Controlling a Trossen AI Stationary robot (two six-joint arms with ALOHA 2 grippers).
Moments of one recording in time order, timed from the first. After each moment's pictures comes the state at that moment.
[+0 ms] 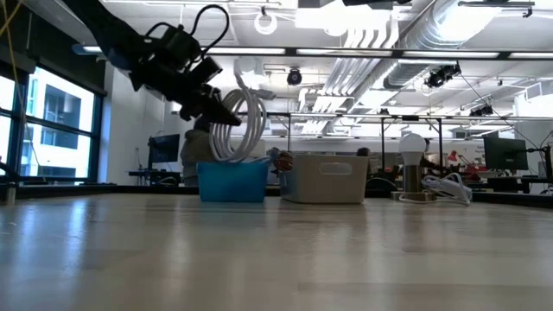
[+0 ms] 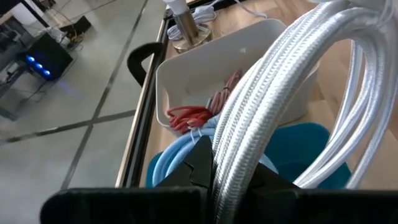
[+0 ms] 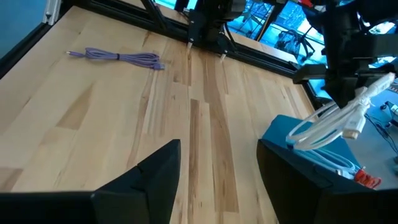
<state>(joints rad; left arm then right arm) 0.67 1.40 0.75 0.22 0.40 0.62 0.51 1.36 0.97 -0.15 0.62 -0.02</state>
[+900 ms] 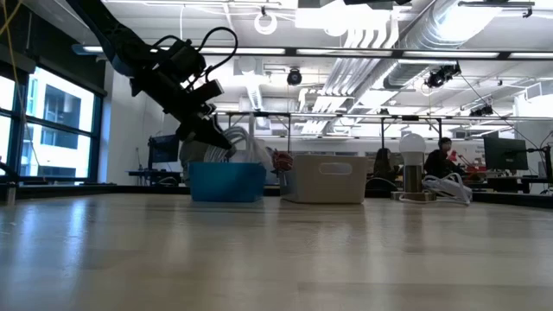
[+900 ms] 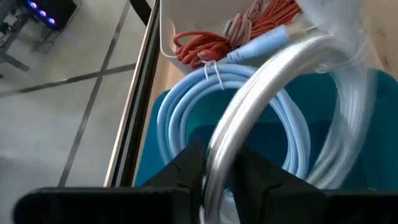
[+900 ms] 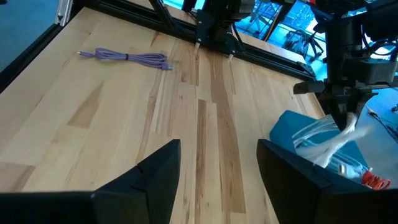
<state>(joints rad) 0.67 1.45 0.75 0.13 0.23 0.66 0.51 1.36 0.97 -0.15 0.59 -0.02</state>
